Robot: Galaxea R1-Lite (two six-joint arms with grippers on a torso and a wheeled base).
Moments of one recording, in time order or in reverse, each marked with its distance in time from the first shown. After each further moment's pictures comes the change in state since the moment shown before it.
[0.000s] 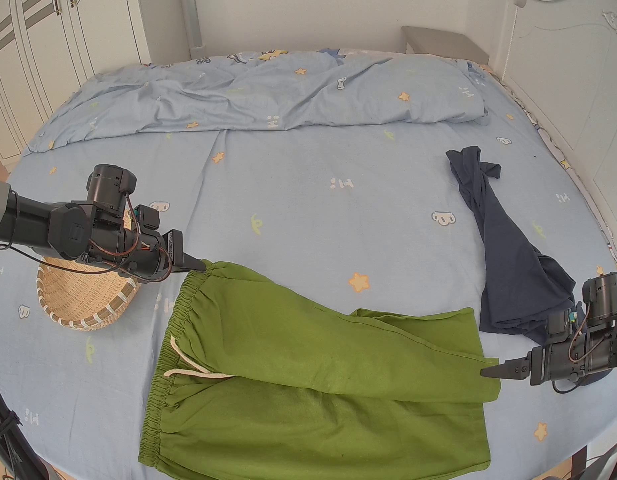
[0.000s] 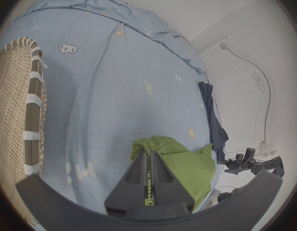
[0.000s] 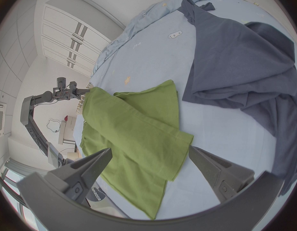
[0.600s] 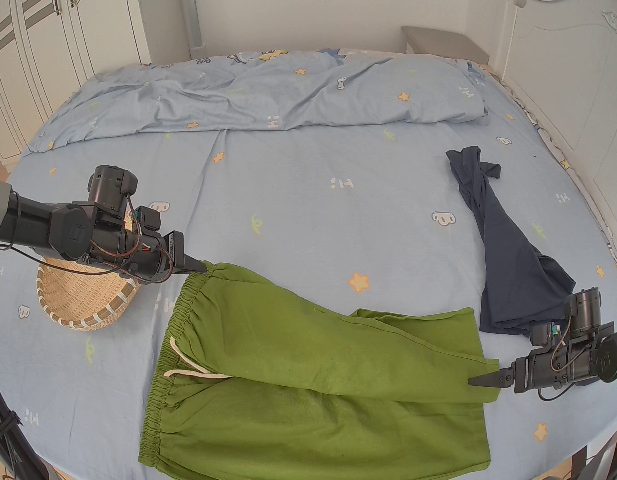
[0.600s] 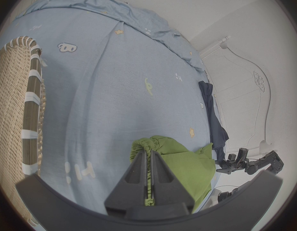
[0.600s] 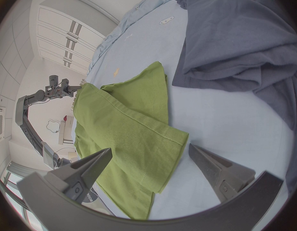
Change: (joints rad) left arm -0.003 0.003 0.002 0.000 0.000 0.002; right arm -0.002 0.202 0.058 -0.212 0.003 0.001
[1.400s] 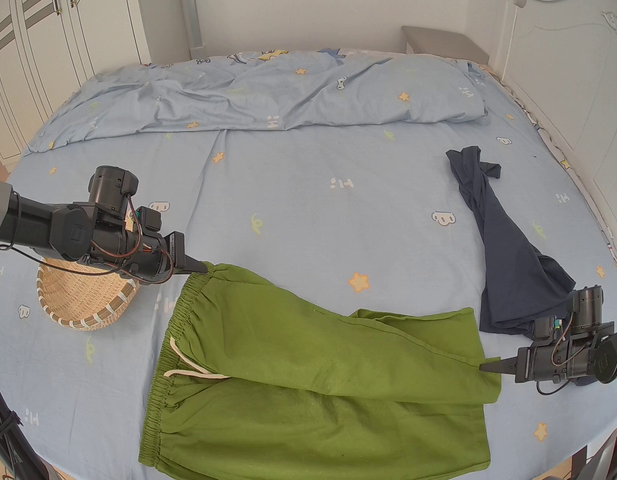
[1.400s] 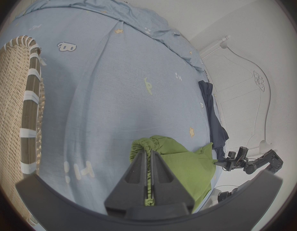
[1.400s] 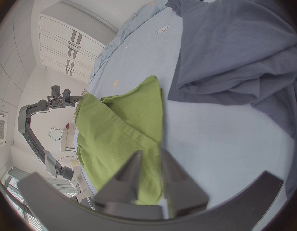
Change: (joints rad) left arm -0.003 0.001 0.002 0.000 0.000 0.000; right arm -0.027 0.040 0.014 -0.140 0.036 0.070
